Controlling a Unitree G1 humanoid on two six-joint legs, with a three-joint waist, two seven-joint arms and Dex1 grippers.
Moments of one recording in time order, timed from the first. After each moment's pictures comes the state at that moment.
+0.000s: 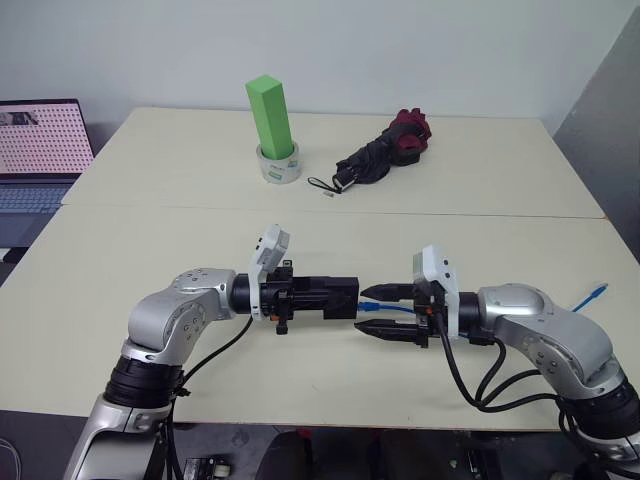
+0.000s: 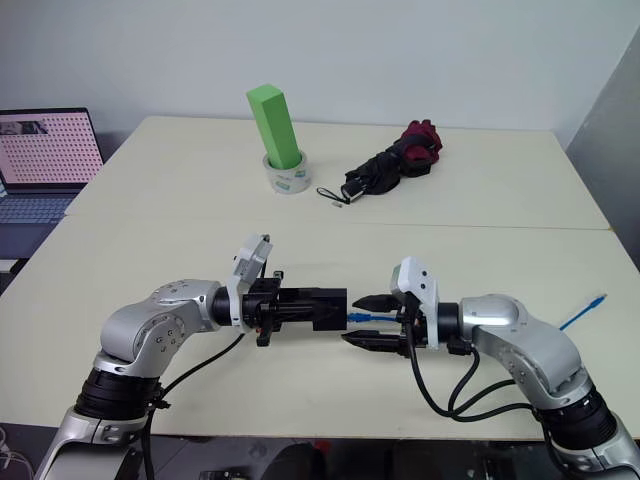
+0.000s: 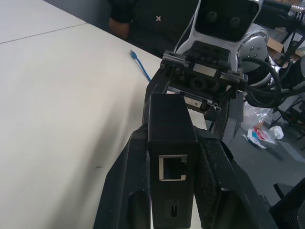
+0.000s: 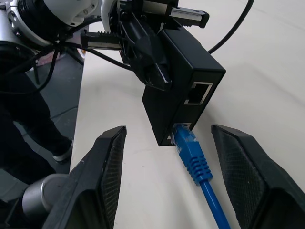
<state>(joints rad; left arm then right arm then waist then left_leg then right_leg) -0.44 0.57 -0.08 -0.13 -0.69 0.73 -1.19 -0.37 -0.65 0.22 -0.45 0.66 0.75 0.85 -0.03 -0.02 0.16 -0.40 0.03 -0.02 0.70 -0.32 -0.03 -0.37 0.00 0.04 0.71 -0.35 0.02</state>
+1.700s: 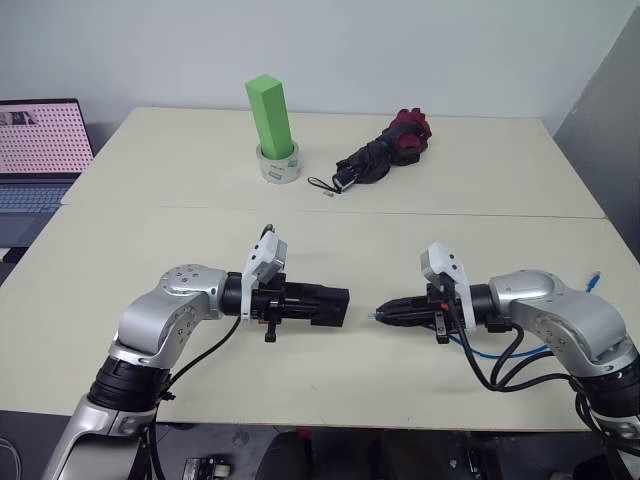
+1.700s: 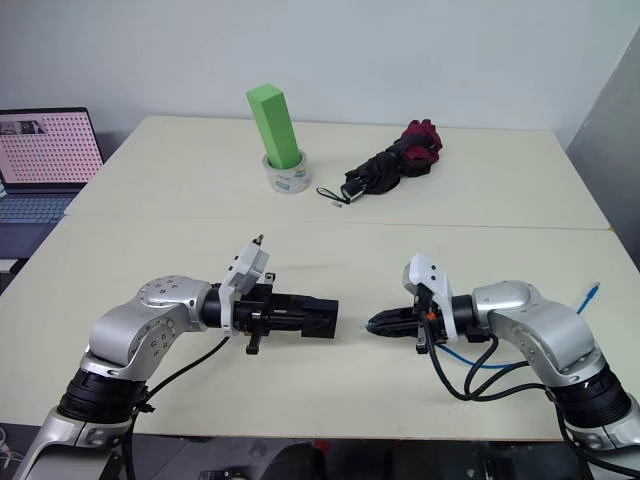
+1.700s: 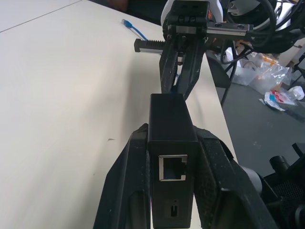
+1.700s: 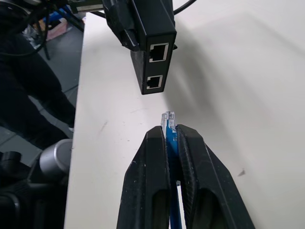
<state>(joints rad) -0.43 0.65 -0.12 -0.12 -0.57 0.59 -1.25 -0.44 -0.73 0.22 -0.33 0.57 0.77 1.00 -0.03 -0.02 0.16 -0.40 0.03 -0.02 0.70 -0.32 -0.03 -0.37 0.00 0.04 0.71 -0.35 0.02</state>
